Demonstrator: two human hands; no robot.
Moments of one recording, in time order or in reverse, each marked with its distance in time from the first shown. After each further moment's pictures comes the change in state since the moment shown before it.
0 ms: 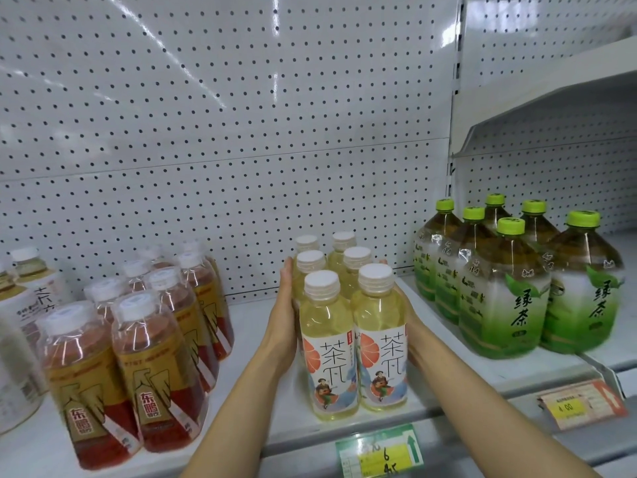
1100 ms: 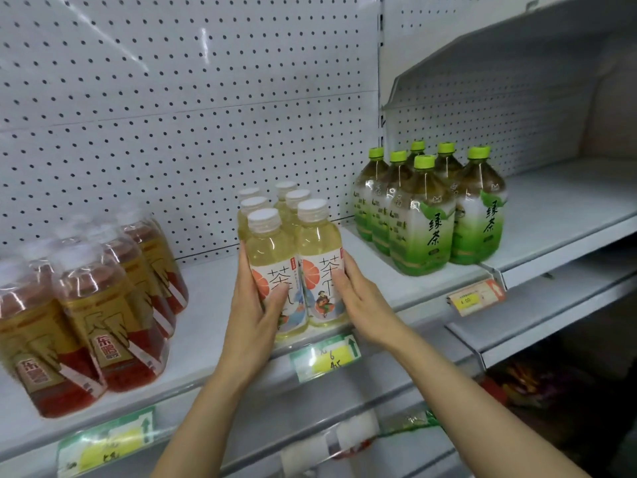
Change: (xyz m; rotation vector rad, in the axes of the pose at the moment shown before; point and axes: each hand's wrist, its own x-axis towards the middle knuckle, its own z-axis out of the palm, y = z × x) left_hand -0.097 -0.037 -0.001 0.656 -0.031 0.483; right_hand -0.086 0.056 -0.025 -0.607 0.053 -0.459
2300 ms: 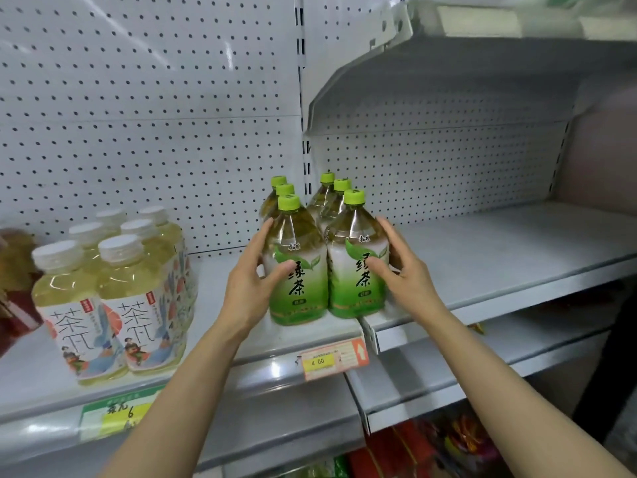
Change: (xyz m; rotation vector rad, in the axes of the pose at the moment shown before) left_hand 0.097 0.062 0.222 -0.002 0.037 -0.093; right_hand 0.038 0.101 -0.301 -0.061 0.151 -0.096
